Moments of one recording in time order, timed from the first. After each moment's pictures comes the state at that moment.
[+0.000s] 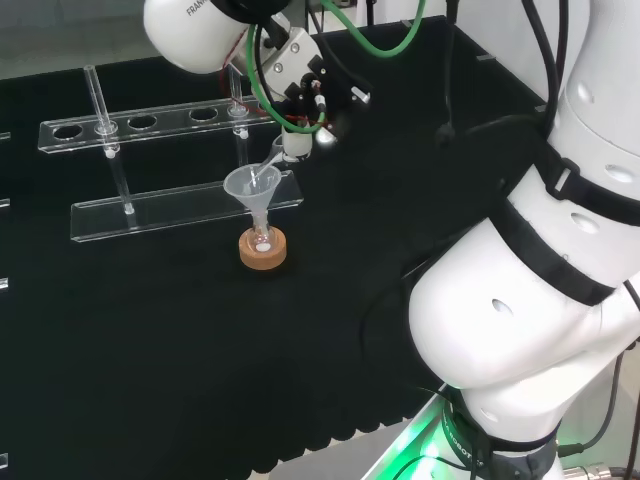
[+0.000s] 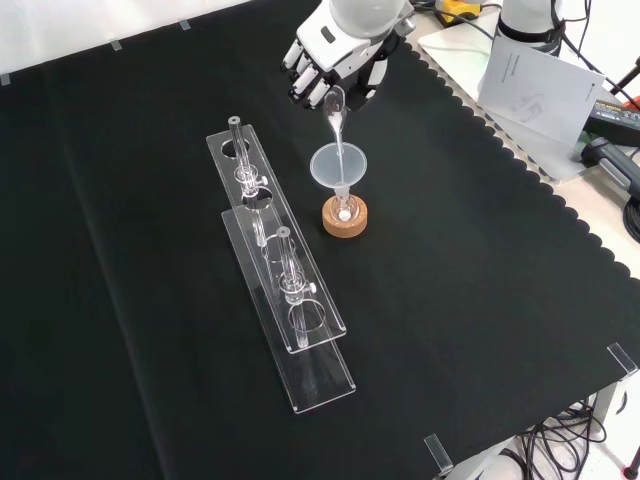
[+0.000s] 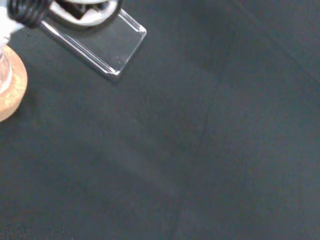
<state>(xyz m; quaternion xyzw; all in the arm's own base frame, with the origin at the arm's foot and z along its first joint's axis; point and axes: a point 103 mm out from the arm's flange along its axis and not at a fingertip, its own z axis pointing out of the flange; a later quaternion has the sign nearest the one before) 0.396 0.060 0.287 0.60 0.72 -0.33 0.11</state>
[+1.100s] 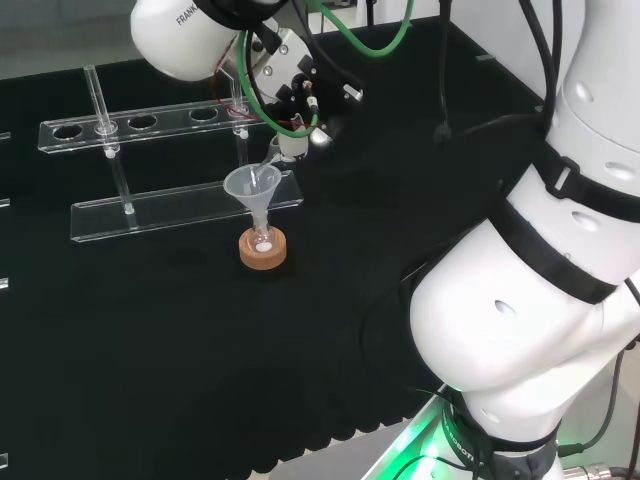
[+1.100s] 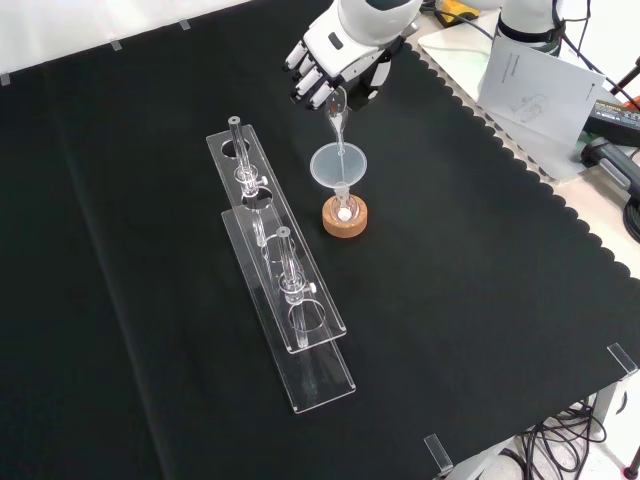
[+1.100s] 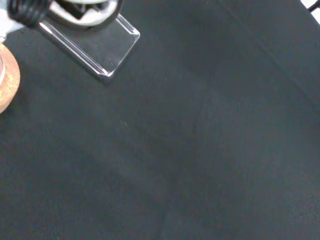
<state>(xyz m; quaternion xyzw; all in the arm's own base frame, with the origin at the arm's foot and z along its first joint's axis) 0.396 0.070 0.292 0.59 0.72 -0.35 0.13</state>
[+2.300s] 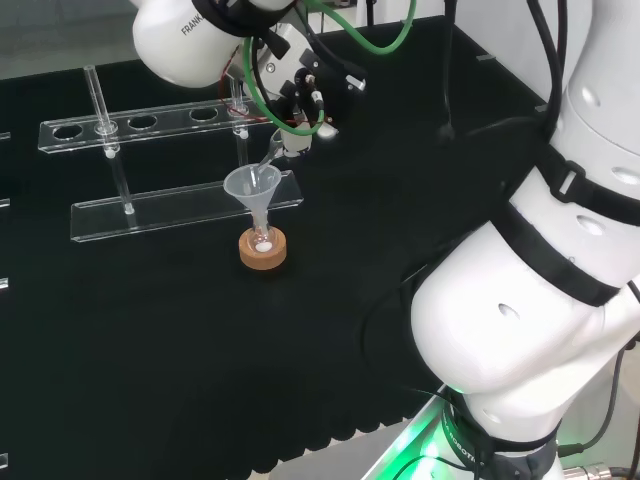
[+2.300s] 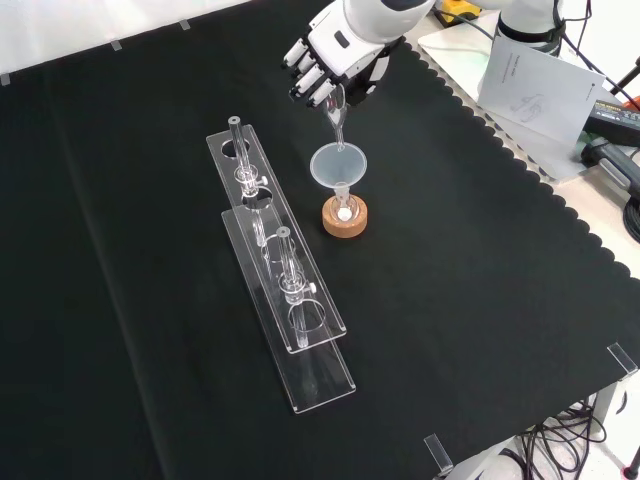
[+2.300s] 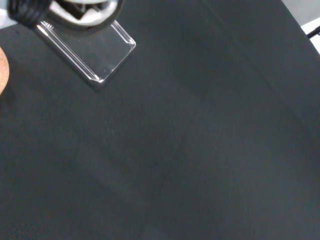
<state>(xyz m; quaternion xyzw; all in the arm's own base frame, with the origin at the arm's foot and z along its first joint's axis) 0.400 0.069 0.300 0.56 0.73 -0.35 0.16</state>
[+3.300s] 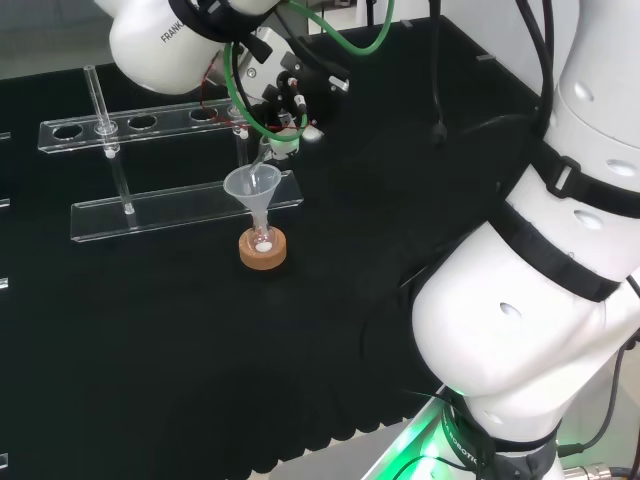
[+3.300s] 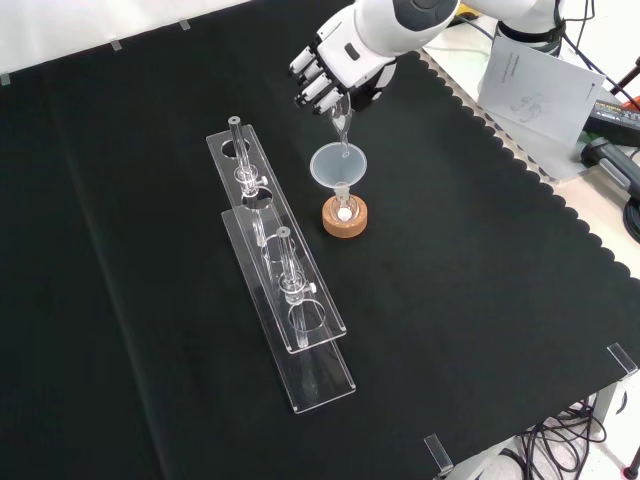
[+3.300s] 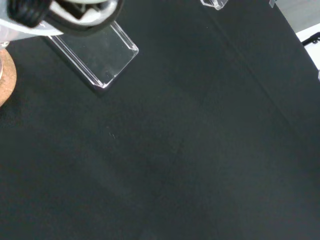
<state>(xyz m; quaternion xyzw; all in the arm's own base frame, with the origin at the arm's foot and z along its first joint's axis) 0.400 0.088 0.302 0.55 0.73 -0.37 0.18</state>
